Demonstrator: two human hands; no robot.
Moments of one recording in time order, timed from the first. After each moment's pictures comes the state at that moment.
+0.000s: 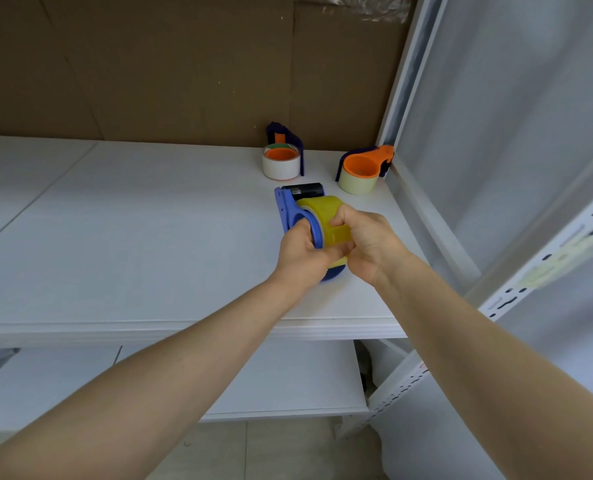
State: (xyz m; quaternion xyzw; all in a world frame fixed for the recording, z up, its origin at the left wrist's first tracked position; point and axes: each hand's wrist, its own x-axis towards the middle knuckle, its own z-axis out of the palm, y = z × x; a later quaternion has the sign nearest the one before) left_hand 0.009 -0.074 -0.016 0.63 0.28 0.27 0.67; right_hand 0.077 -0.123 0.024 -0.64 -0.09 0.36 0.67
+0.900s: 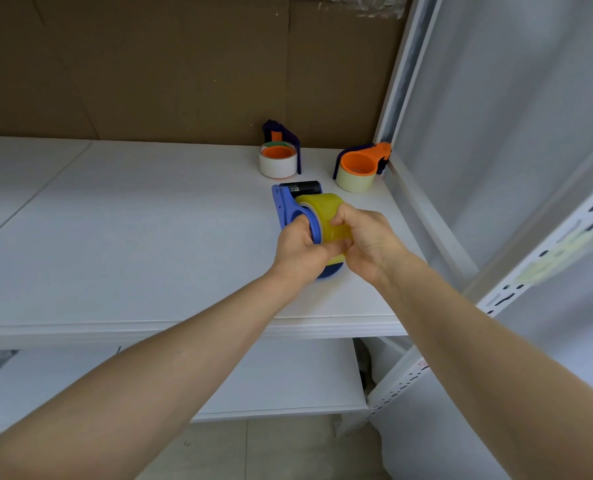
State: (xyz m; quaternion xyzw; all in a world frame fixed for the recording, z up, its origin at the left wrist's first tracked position) left_hand 0.015 -0.068 -0.018 0.65 0.28 0.26 0.66; right_hand 0.081 -0.128 0.022 -0.62 -0.10 0.37 0.68
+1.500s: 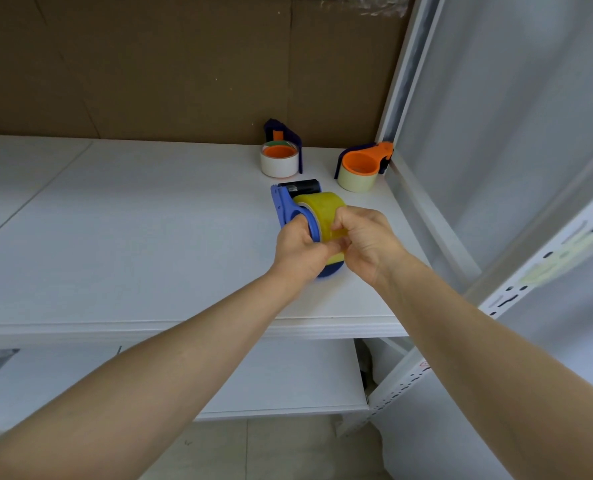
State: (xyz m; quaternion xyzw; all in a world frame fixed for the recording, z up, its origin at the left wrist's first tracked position) left_hand 0.015 -0.068 -0.017 0.63 0.29 0.28 0.67; right_hand 0.078 -0.127 0.021 -0.60 -0.14 0.36 0.70
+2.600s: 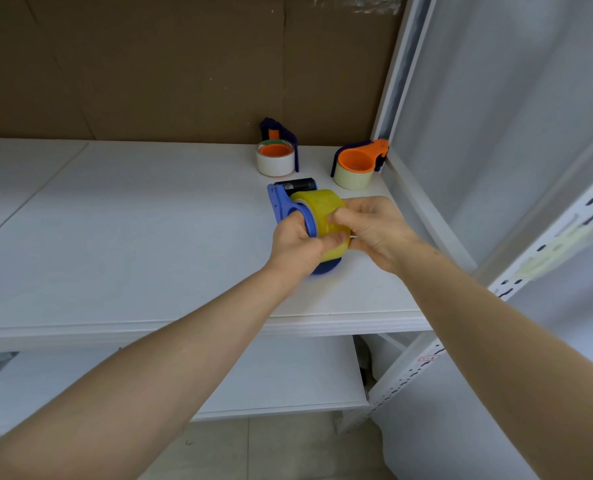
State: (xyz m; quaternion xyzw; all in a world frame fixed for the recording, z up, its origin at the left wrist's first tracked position) left_hand 0.014 -0.063 -0.016 0.61 0.26 0.26 0.70; right_hand 0.092 -0.139 0.032 -0.71 -0.25 0.33 0.57
